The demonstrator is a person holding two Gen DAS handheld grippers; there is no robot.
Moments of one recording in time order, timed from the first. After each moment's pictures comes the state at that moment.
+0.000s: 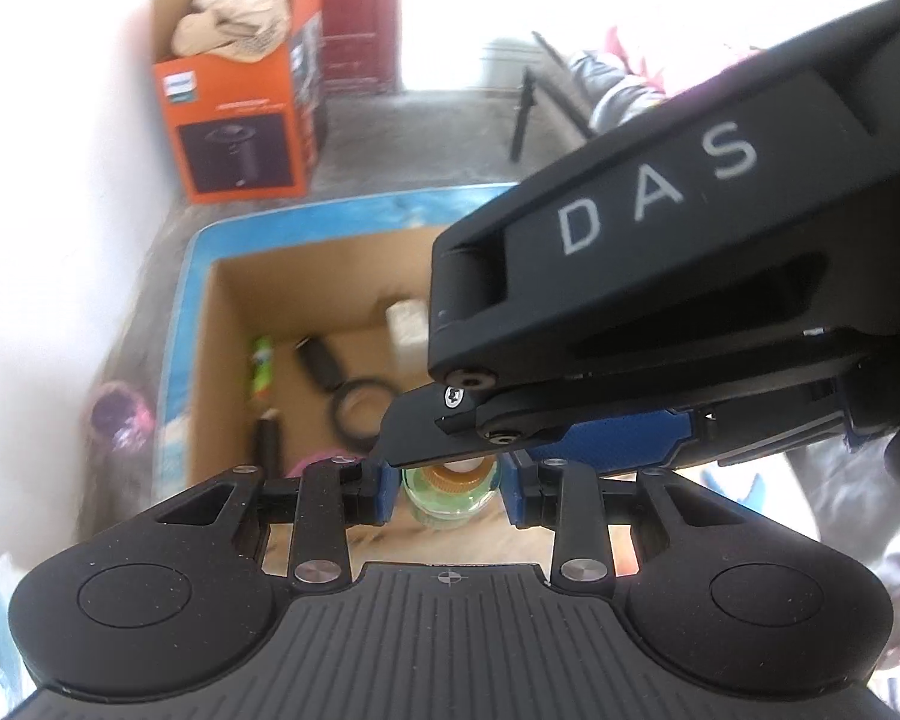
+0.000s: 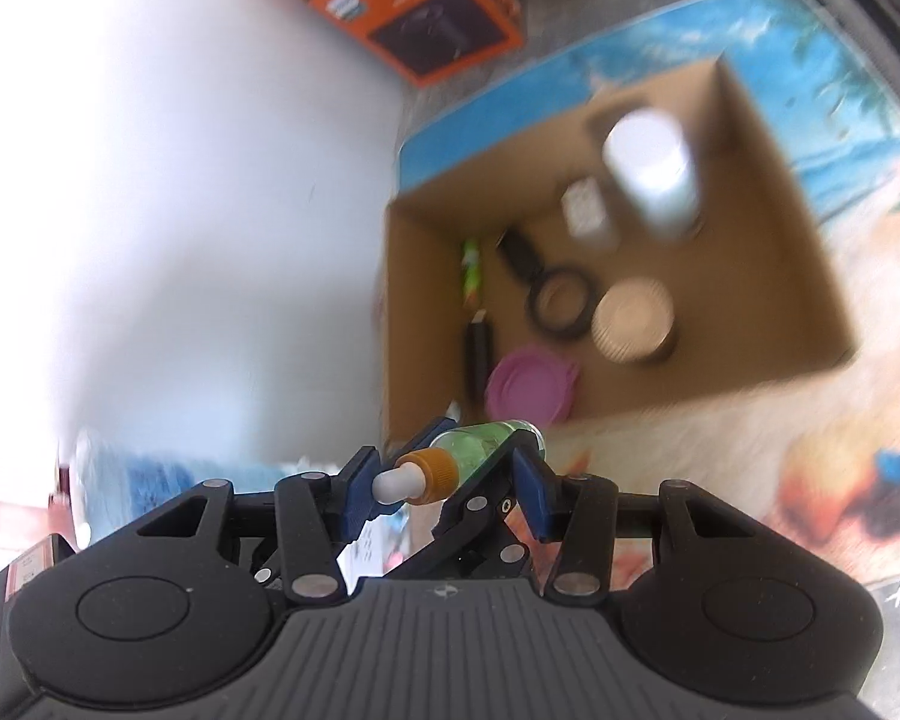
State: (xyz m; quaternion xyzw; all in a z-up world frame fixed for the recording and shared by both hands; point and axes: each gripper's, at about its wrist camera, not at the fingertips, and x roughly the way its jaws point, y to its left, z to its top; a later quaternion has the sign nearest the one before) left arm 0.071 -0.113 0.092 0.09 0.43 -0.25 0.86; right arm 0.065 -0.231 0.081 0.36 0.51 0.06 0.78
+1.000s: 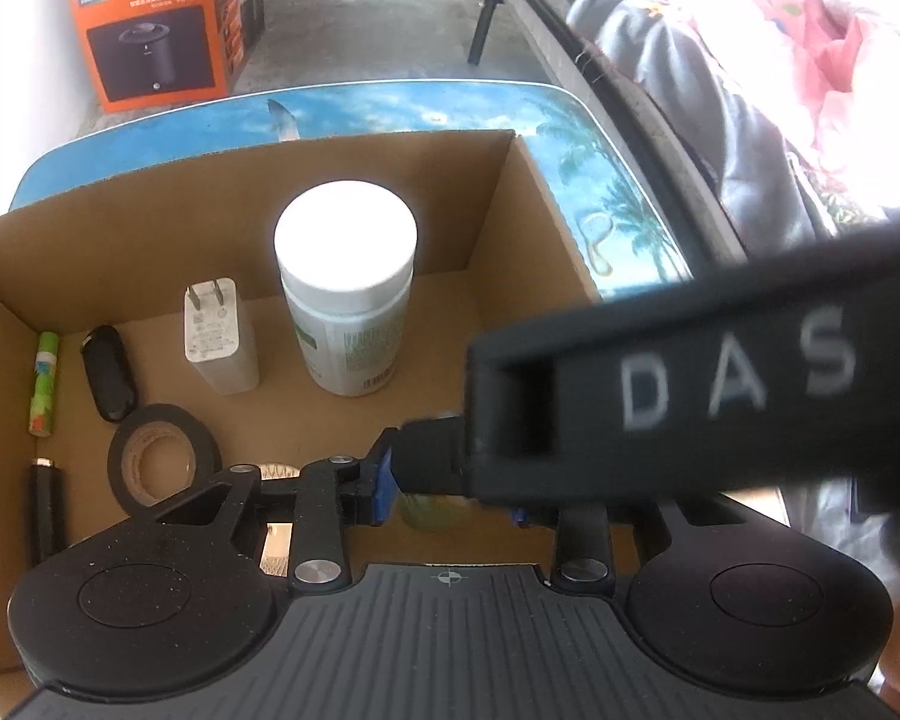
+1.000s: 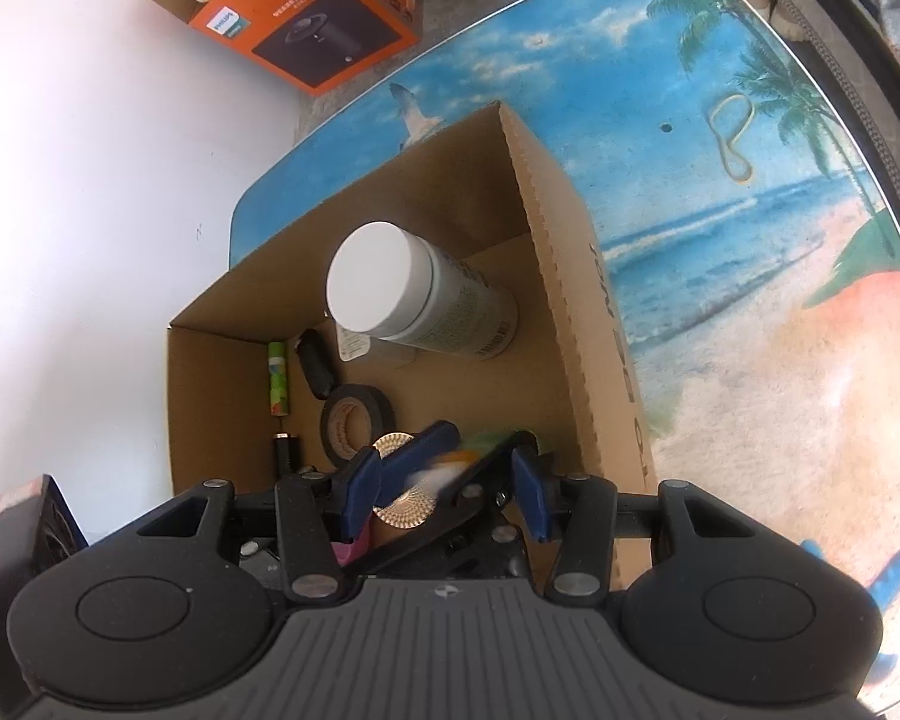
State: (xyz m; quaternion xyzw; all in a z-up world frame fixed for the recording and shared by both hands) left arm 0.147 -0.215 -0.008 0.07 0.53 -0.26 0.80; right arm 0.138 -0.342 -0.021 0.35 0.56 0.01 0.75
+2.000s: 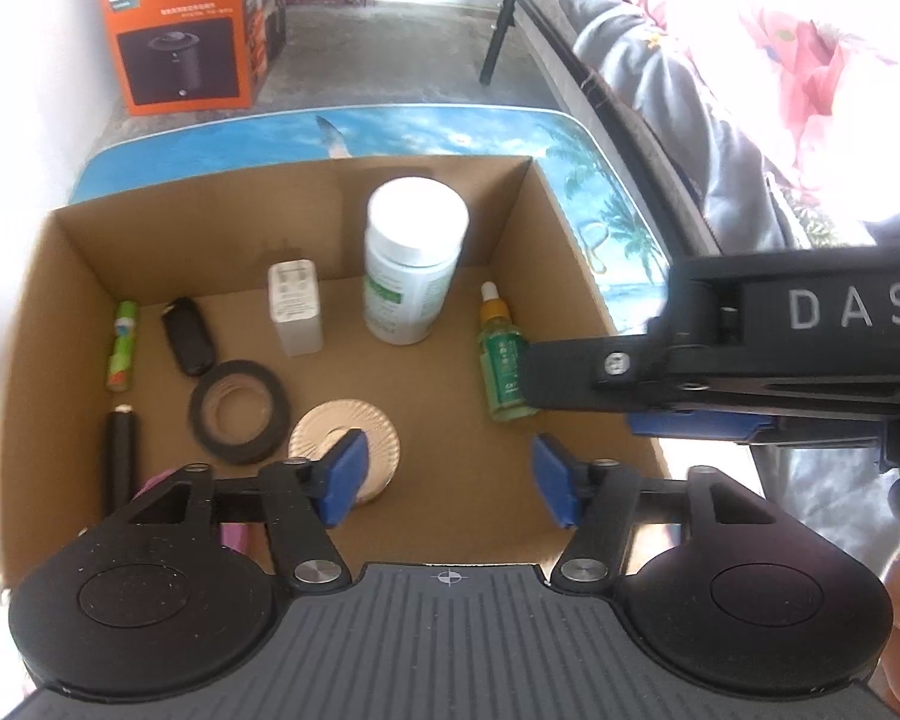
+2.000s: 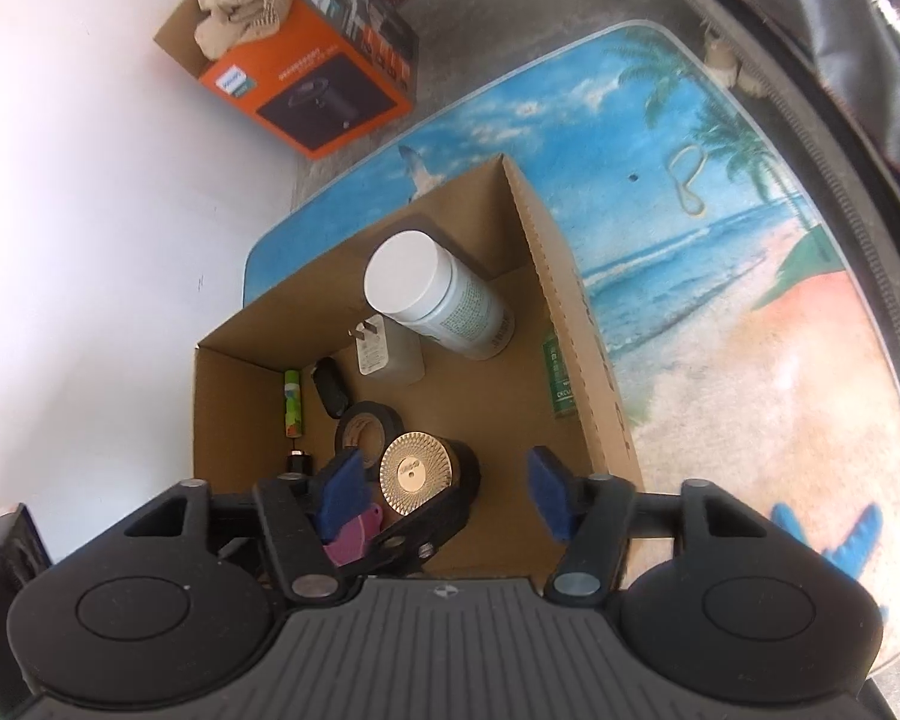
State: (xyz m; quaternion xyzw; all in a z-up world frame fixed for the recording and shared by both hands) left arm 0.124 -0.163 0.030 0.06 0.52 -0.26 0.81; right arm 0.082 -0.323 0.030 0.35 0.49 -0.03 0.80
